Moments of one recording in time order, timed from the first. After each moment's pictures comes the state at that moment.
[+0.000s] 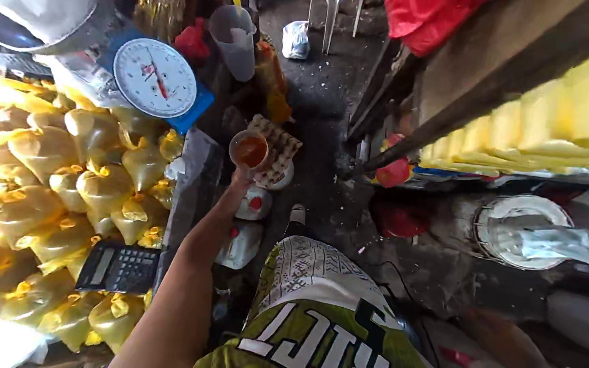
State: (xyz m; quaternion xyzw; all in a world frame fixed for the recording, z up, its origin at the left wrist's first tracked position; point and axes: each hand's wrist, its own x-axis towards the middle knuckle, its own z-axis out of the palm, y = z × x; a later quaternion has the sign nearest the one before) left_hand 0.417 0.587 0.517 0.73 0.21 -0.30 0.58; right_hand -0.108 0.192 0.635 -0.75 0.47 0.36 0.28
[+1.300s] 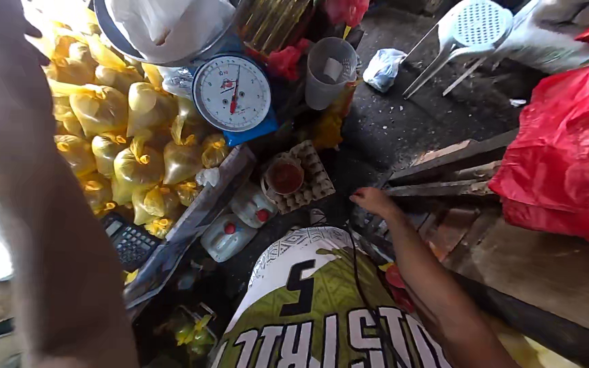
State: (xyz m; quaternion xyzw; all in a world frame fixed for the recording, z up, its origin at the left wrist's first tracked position) left_hand 0.597 0.727 0.908 0.91 0.15 0.22 0.31; right_hand 0.527 0.196 0.508 -0.89 0.01 0.38 0.26
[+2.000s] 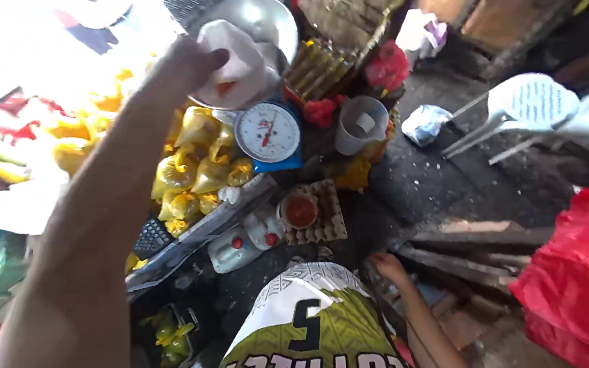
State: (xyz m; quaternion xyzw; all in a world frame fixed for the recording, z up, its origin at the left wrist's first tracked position) left_hand 0.688 0.653 0.912 0.94 0.19 0.02 0.28; right_hand 0.523 0.149 0.440 -0.83 0.11 0.44 0.32
